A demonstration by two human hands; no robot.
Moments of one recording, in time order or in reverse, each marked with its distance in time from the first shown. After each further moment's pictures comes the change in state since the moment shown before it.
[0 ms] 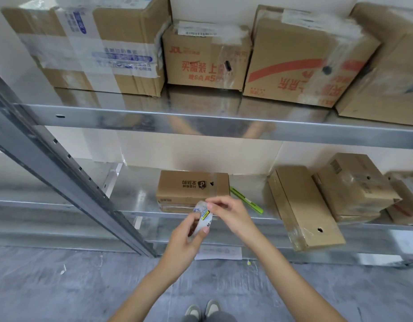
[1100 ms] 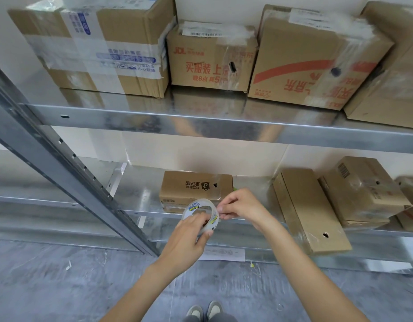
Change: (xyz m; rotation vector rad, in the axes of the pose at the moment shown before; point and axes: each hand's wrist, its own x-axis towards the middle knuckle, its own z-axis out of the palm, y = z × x) left_hand 0.016 0.000 -0.006 0.494 -0.118 0.178; right_hand 0.032 -0.009 -0.032 -0.127 -0.170 0.224
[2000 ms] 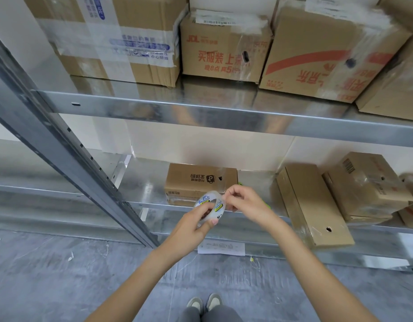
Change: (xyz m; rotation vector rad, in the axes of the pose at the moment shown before) left_hand 0.000 -0.013 -0.002 -0.353 -0.098 -0.124; right_hand -0.012 0.005 0.011 -0.002 0.006 -0.160
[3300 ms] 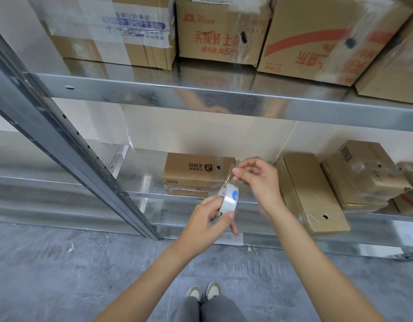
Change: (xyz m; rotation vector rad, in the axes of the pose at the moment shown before) left_hand -0.014 0.043 0.029 -0.242 0.072 0.100; right_hand -0.019 -0.024 -0.006 0.287 0.449 -0.134
